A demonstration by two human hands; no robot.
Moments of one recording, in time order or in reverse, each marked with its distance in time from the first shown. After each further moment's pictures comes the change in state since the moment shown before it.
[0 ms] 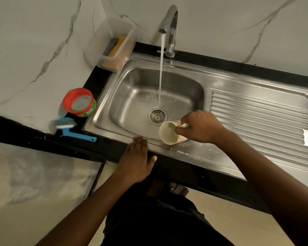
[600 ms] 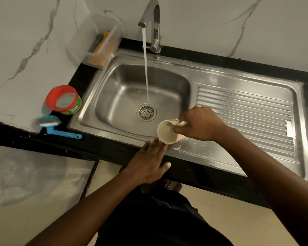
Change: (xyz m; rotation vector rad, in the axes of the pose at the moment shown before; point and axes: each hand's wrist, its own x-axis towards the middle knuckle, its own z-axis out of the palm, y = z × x) left_hand 0.015 0.075 0.014 0.096 -0.061 0.307; right_hand -0.032 0.040 -0.007 -0.027 0.018 -0.053
